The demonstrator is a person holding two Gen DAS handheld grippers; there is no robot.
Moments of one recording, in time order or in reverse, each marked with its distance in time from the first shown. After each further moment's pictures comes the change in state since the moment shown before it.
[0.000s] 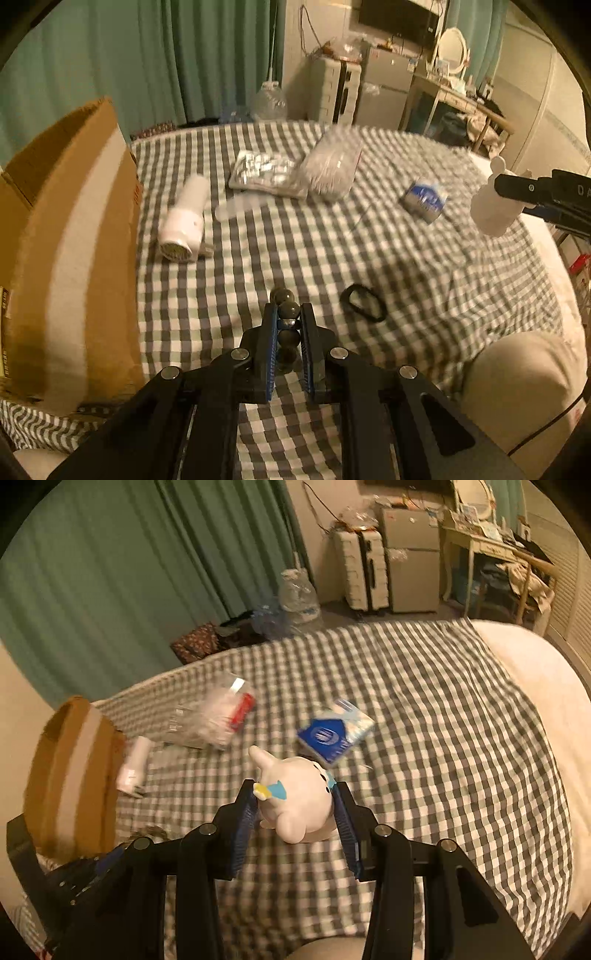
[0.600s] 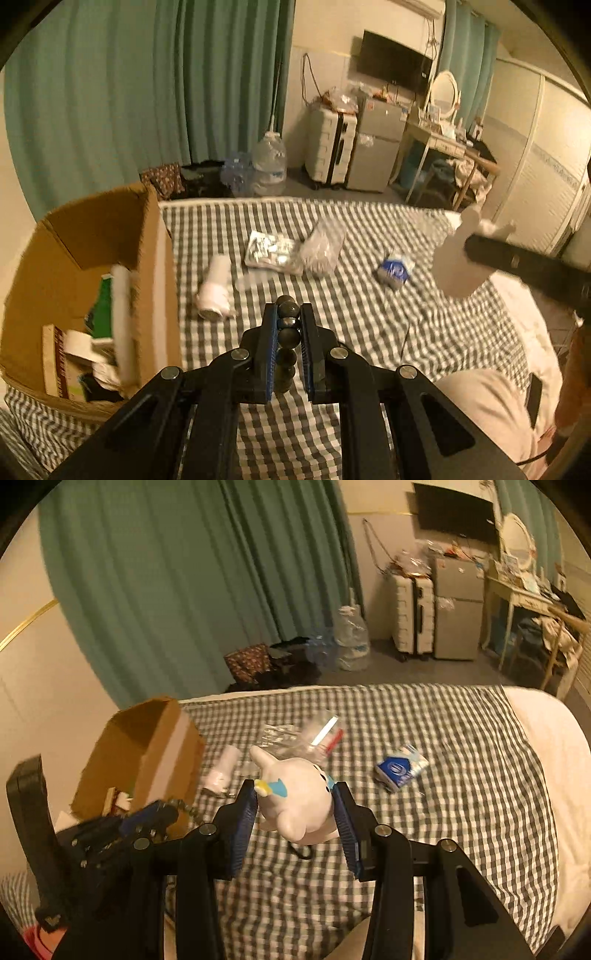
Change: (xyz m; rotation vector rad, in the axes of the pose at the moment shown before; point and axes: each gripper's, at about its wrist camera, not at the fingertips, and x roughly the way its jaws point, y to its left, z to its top) left arm -0.097 0.014 0.044 -0.037 -0.167 -0.021; right arm -0.088 0.092 -0.001 -0.164 -0.100 0.112
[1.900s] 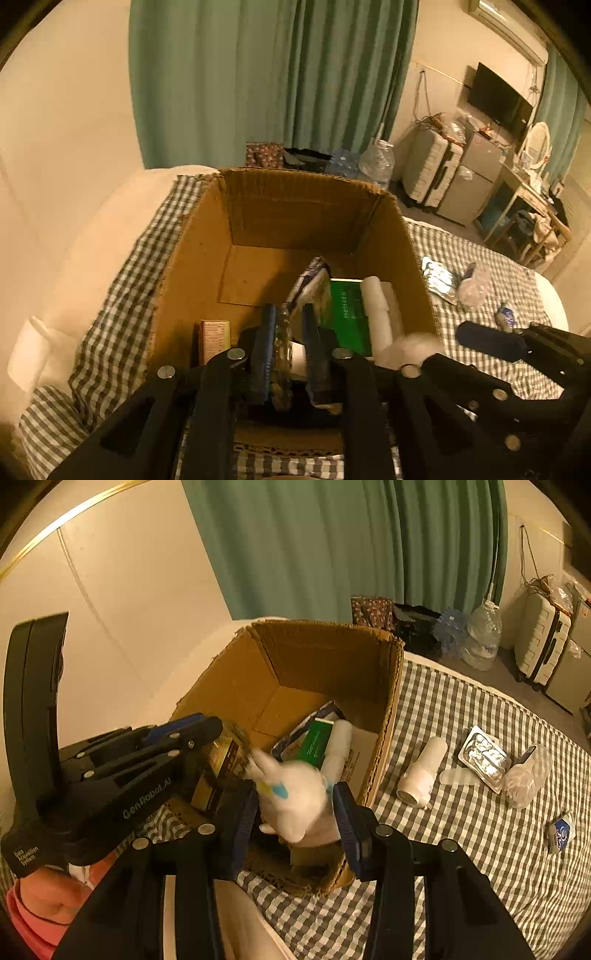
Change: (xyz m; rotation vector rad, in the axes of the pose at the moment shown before) left arm -0.025 0.225 -0.011 -0.254 0.036 0.245; right arm 0.127 0.244 -0.011 -0.335 0.225 0.255
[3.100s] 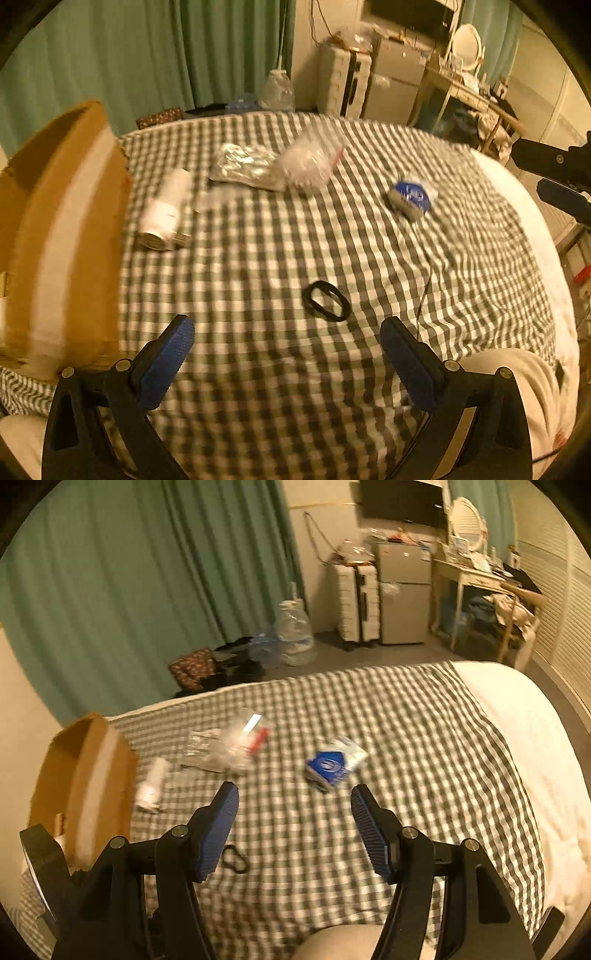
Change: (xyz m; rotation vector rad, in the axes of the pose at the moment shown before) left arm 0.060 -0.281 -0.119 0.283 0.202 -0.150; right arm -0.160 -0.264 -0.126 0.494 -0.199 -0.434
